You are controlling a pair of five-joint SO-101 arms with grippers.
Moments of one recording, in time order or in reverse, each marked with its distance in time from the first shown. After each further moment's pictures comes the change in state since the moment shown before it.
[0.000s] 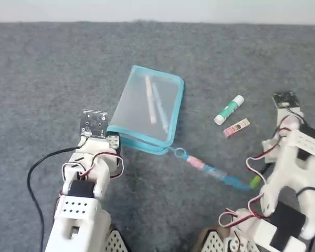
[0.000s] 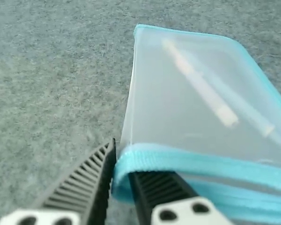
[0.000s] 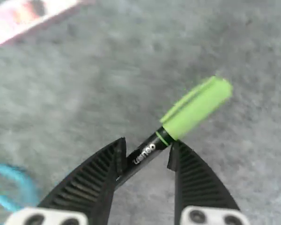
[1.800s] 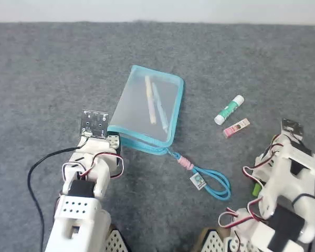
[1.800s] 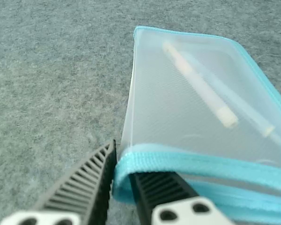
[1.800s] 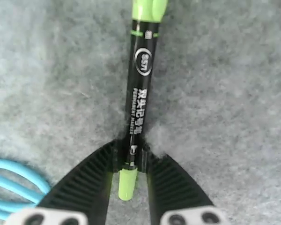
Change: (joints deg) left arm 0.0 0.0 0.0 0.0 0.0; right arm -0.1 -1.8 14.2 0.1 -23.8
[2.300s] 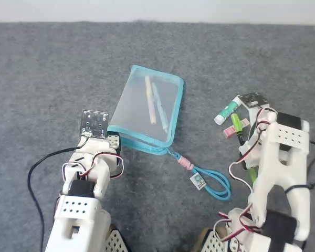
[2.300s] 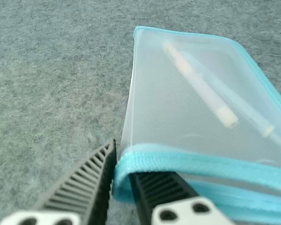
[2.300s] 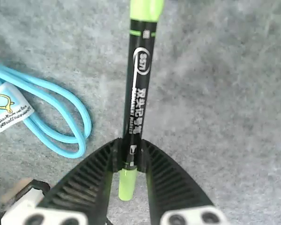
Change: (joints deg) left arm 0.0 0.0 0.0 0.0 0.0; right arm -14.5 -3.1 -17.6 21.8 22.7
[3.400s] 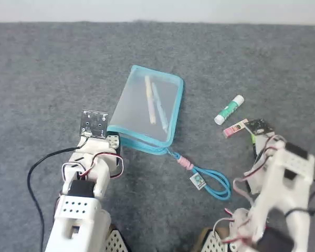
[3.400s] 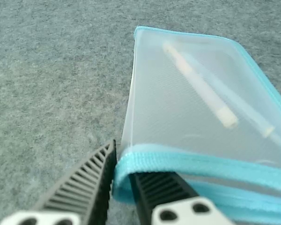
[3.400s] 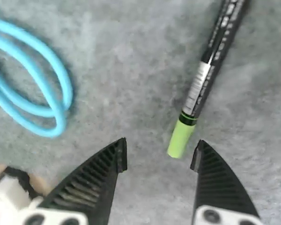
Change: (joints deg) left arm -0.2 0.0 0.0 0.0 0.0; right arm 10.4 -10.5 22.4 -11.0 9.1
